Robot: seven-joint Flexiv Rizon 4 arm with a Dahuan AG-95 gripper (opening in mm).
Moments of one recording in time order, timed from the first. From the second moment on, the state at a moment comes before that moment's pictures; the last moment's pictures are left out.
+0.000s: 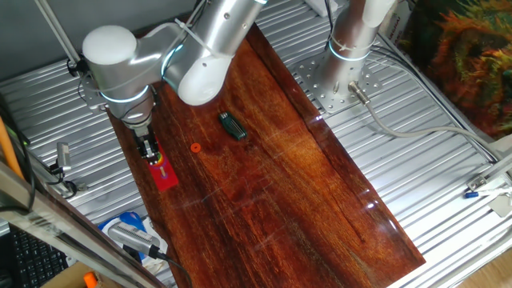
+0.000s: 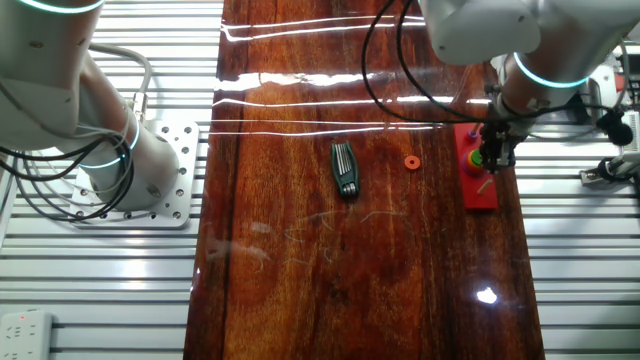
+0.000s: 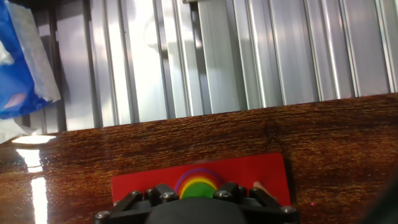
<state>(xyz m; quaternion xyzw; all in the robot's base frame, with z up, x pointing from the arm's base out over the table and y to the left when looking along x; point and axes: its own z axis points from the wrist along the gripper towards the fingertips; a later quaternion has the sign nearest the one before) 0.664 0.015 0.047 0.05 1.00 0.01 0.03</state>
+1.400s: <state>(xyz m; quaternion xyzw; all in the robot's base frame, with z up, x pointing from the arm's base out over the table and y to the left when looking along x) 0.656 0.021 0.089 0.05 1.00 0.03 0.03</state>
